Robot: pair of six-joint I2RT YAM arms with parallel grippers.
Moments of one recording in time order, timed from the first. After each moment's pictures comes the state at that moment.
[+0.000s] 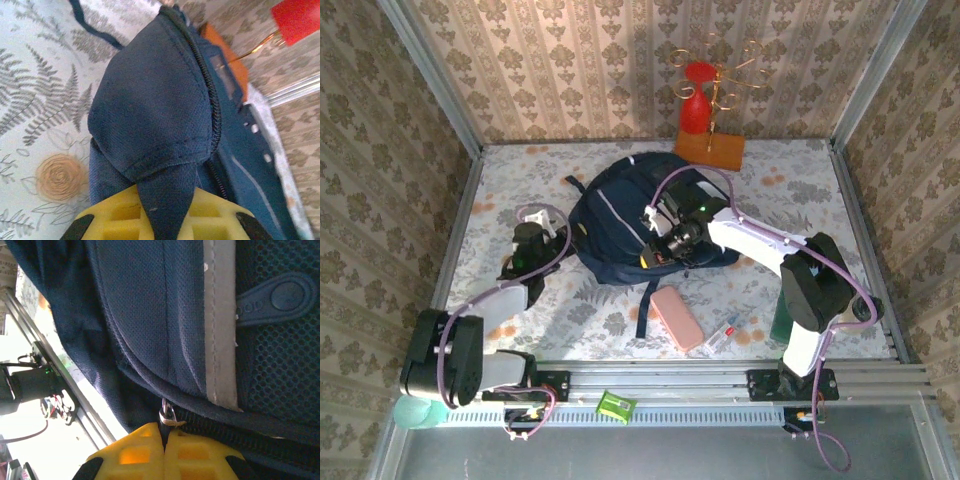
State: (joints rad) left arm -0.26 1.24 0.44 0.45 0.33 -0.76; right arm 0.61 1.79 1.34 -0.69 -0.59 0.27
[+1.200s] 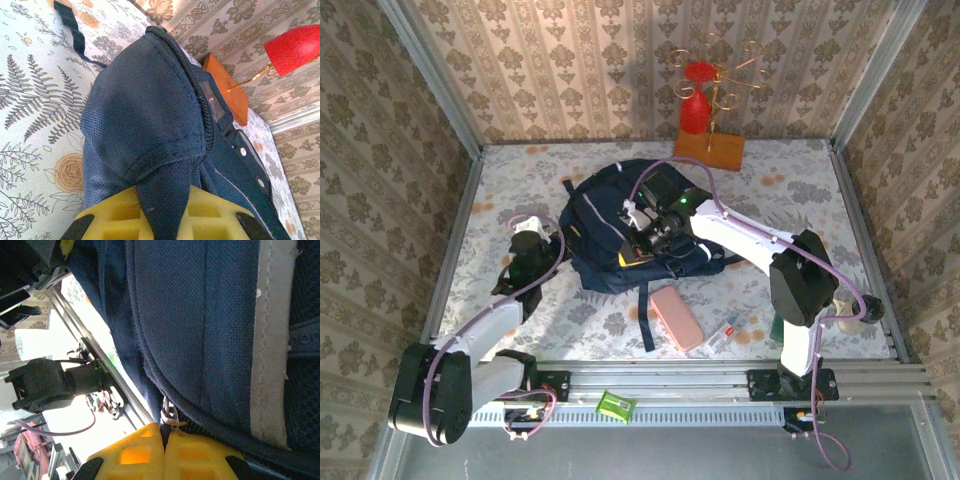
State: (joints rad) left arm -0.31 1.07 0.39 0.34 0.17 -0.80; right arm 0.69 1.88 1.56 -0.79 -0.67 0.37
